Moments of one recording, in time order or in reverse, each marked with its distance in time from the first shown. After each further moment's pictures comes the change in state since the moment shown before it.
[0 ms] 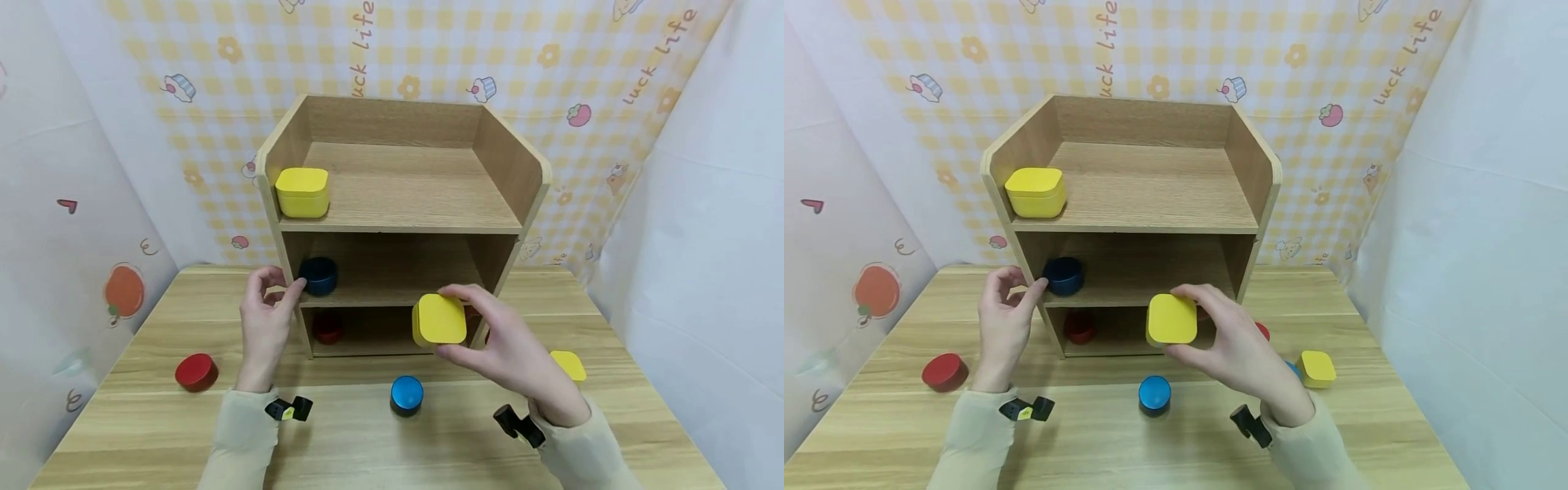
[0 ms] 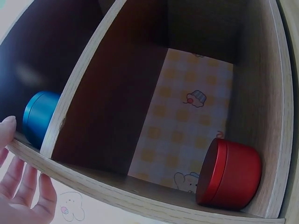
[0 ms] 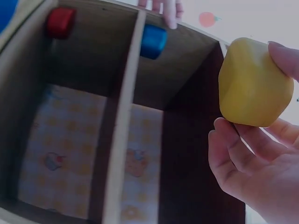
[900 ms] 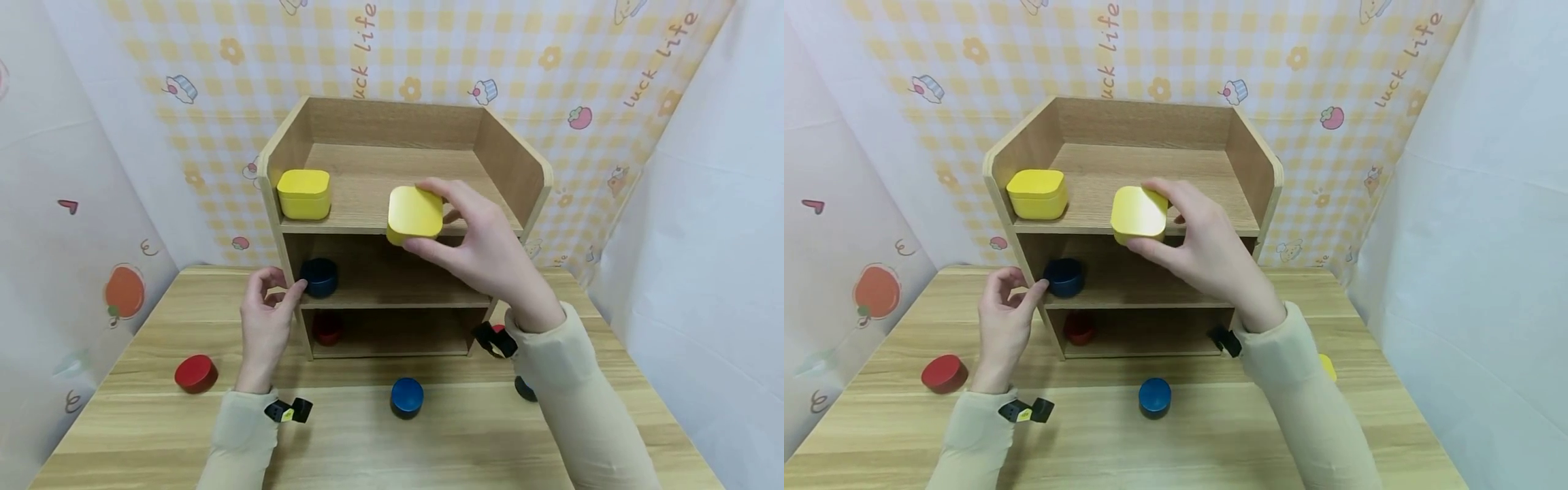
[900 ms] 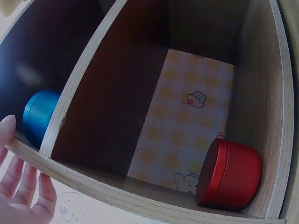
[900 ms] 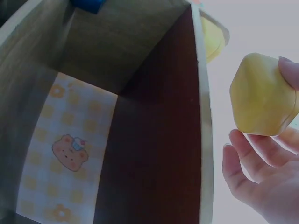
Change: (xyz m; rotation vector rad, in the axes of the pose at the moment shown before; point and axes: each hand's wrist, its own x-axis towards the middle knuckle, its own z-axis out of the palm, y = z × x) left_hand -0.004 0.027 0.002 0.003 -0.009 0.004; right_hand 0.109 -0.031 -0.034 -0.073 0.131 -0.171
